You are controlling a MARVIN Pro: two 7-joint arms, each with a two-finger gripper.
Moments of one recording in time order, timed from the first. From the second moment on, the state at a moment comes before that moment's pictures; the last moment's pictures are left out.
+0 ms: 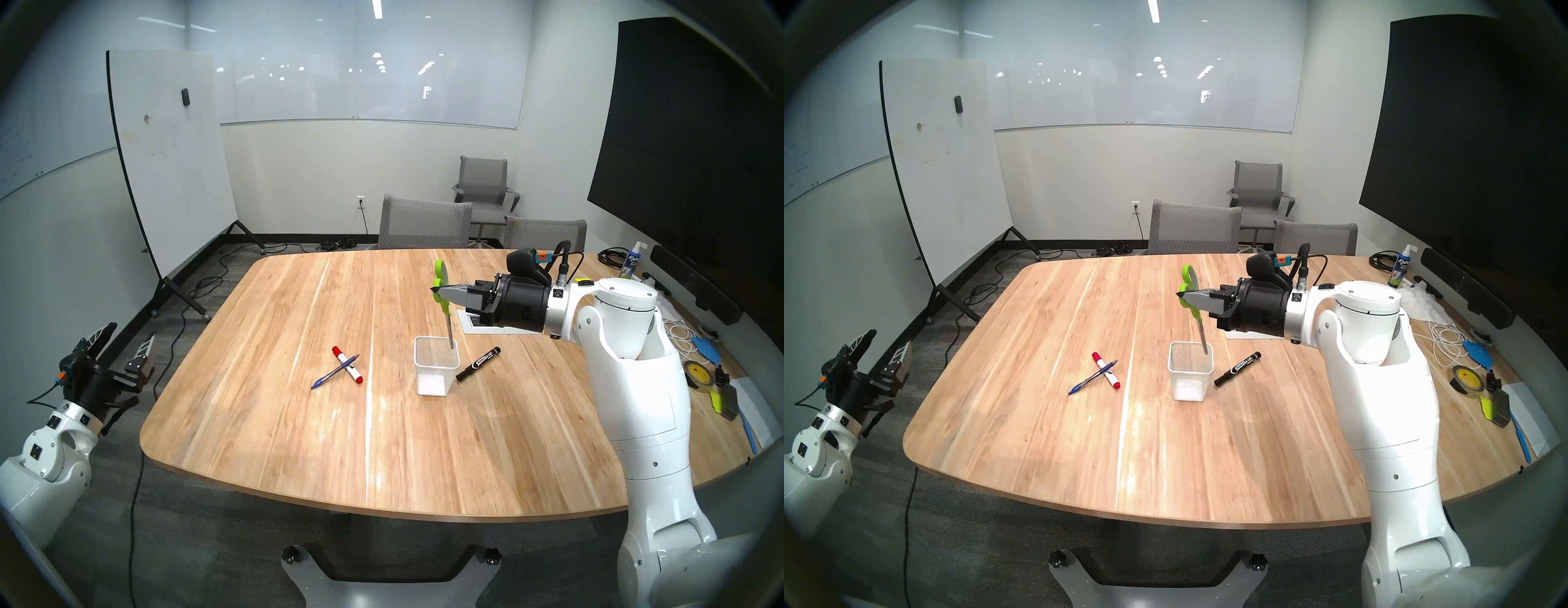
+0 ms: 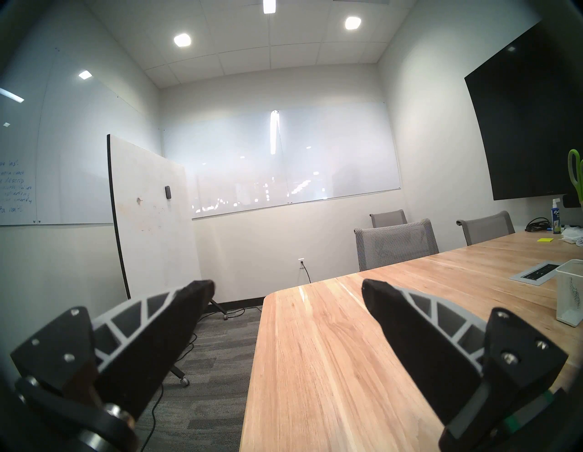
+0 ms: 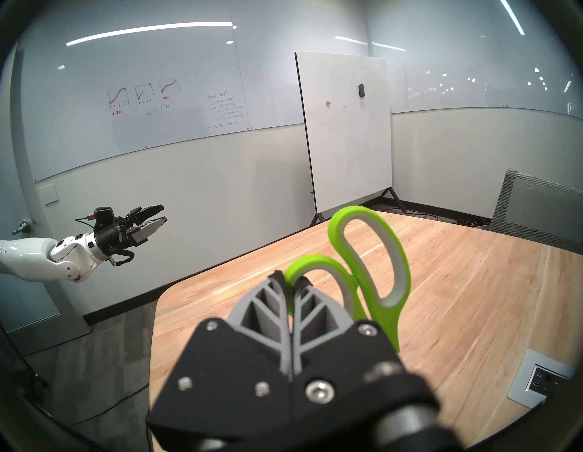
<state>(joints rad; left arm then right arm) 2.37 -0.58 -1.98 -1.73 -0.92 -0.59 -0.06 -1.25 -1.21 1.57 -1.83 0.35 0.75 0.96</state>
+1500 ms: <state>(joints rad) 2.37 -0.58 -1.98 -1.73 -0.92 -0.59 -0.06 -1.29 -1.22 1.51 -1.71 0.33 0.63 0.98</state>
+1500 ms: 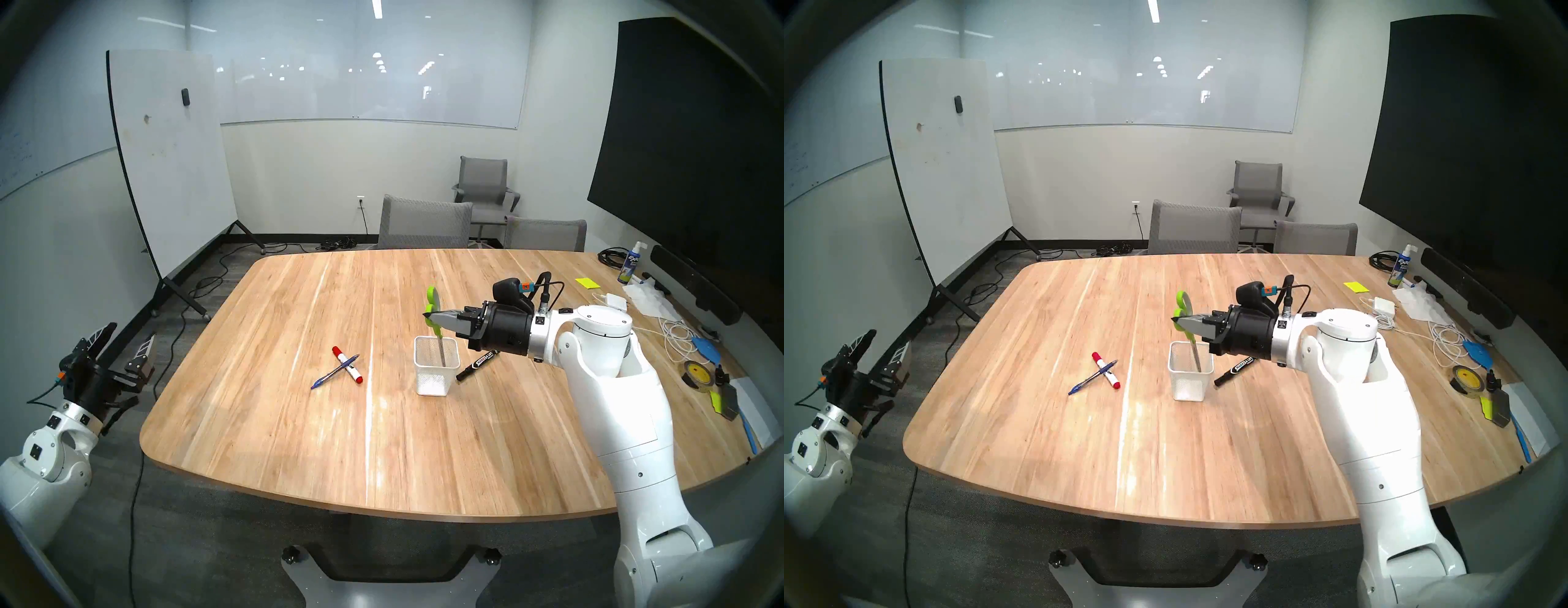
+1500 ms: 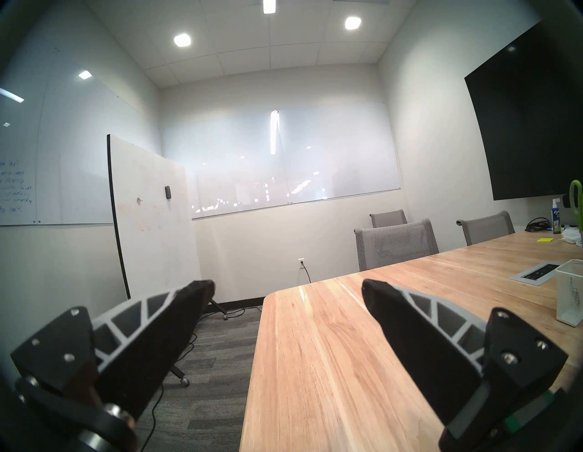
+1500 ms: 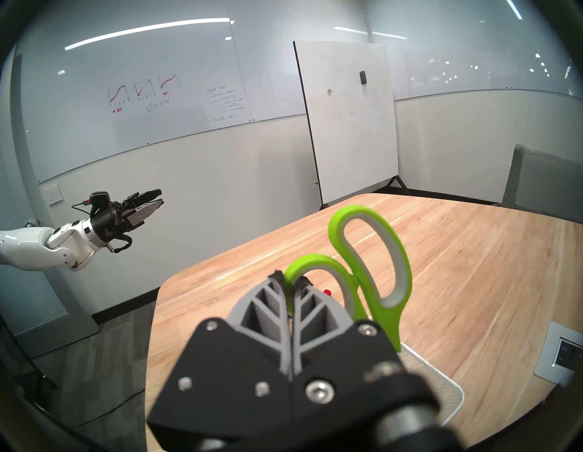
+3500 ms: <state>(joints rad) 2.37 -0.58 -1.98 -1.73 -0.92 -0.59 -0.06 -1.34 -1.23 1.47 -1.61 0.28 0.53 0.95</state>
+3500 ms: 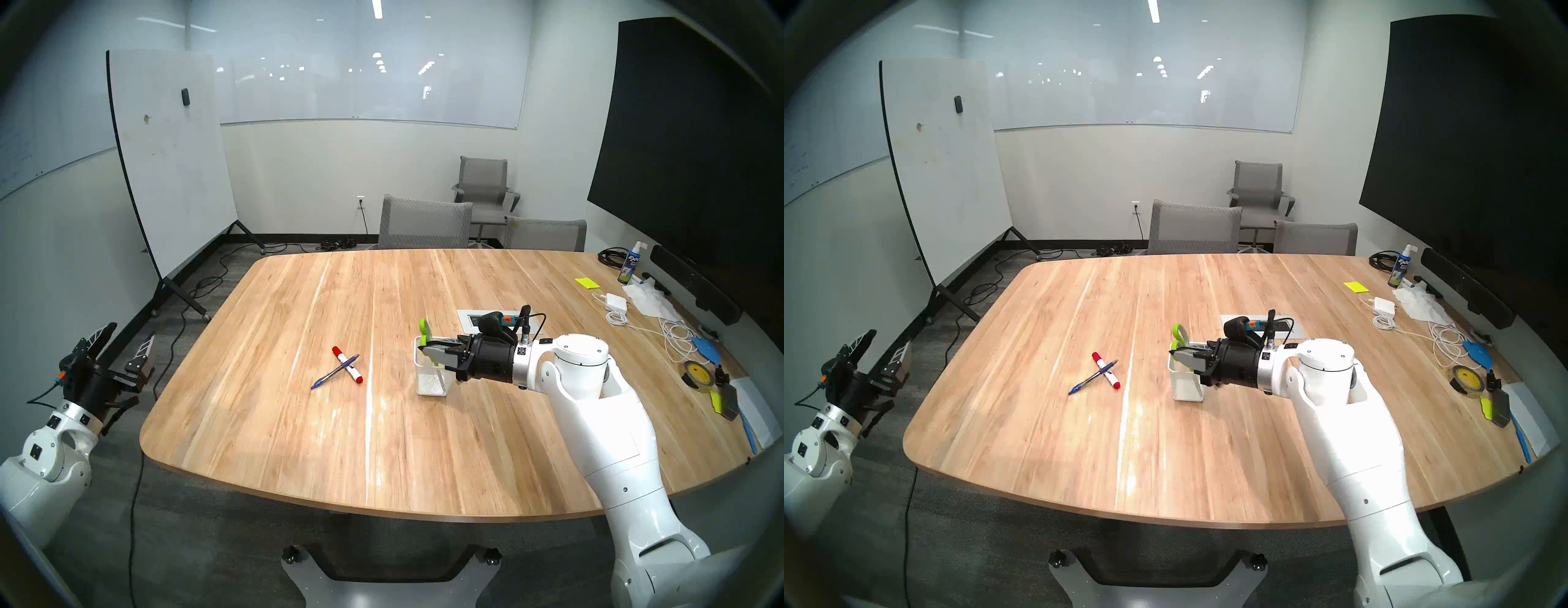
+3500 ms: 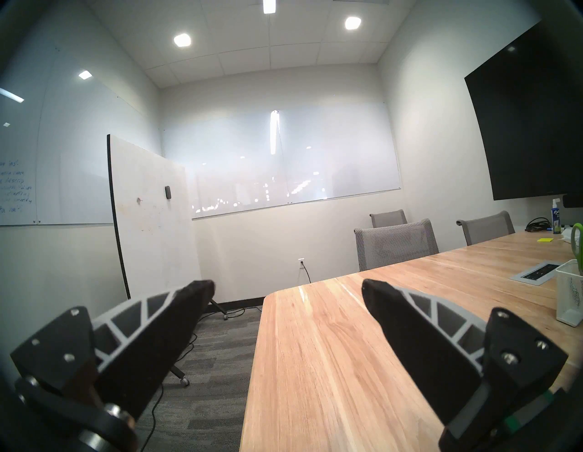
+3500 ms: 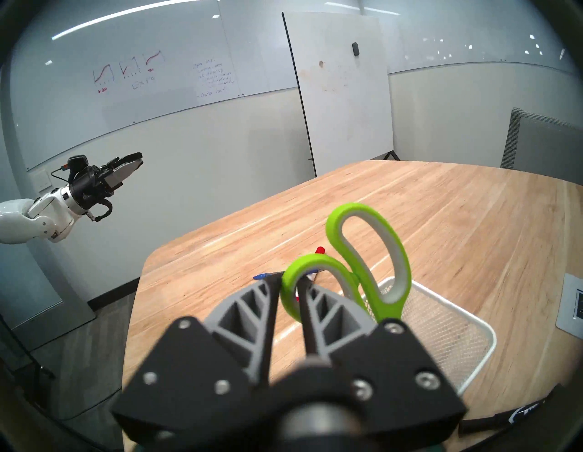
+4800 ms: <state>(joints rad) 2.37 -0.58 -1.98 -1.73 -0.92 -0.59 -0.06 -1.30 -1.19 1.62 -1.61 0.29 0.53 0.97</state>
